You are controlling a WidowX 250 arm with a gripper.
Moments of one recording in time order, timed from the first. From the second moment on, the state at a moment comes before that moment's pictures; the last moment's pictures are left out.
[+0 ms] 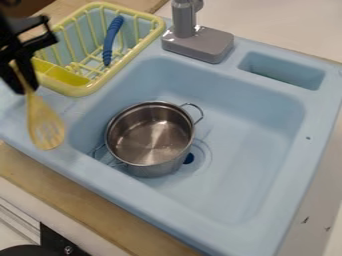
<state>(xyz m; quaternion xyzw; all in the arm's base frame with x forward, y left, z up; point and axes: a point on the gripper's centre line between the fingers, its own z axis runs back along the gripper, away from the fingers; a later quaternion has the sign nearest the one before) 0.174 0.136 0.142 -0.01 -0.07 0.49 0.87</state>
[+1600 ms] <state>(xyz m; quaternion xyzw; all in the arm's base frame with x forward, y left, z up) 0.235 0.017 0.121 -0.01 -0.11 0.39 0.91</state>
